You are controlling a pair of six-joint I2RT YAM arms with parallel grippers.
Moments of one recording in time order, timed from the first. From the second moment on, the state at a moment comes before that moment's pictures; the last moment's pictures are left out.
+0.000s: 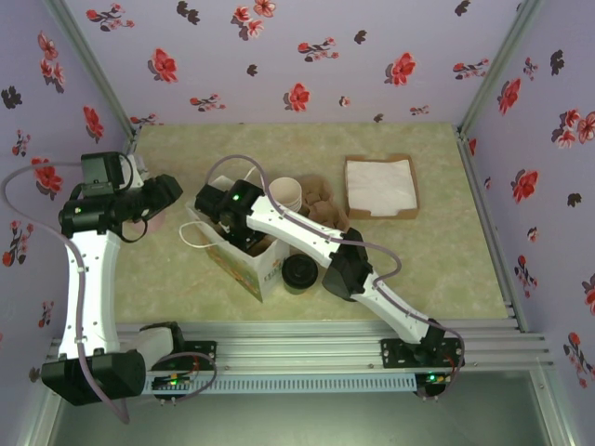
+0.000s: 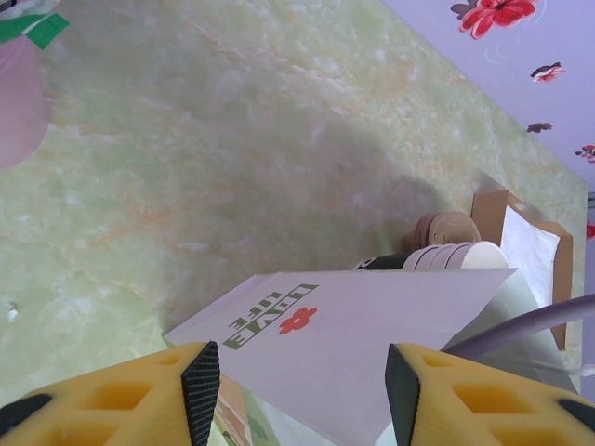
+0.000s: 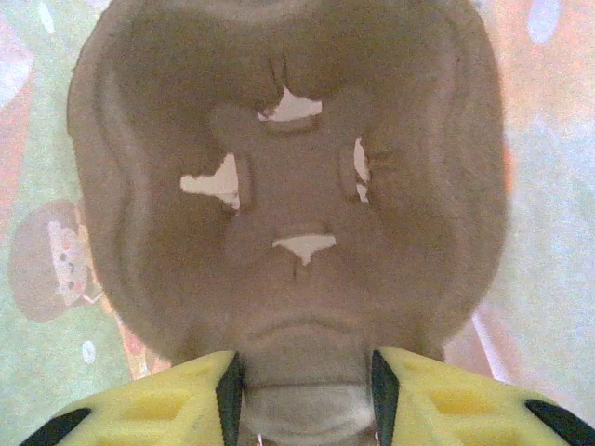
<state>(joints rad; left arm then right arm) 0.10 1.10 1.32 -1.04 0.34 -0.47 1.11 2.53 2.66 -1.55 0.03 0.29</state>
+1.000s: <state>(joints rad) 0.10 0.98 1.41 -1.11 0.36 -0.47 1.11 2.48 2.66 -1.52 0.02 0.30</state>
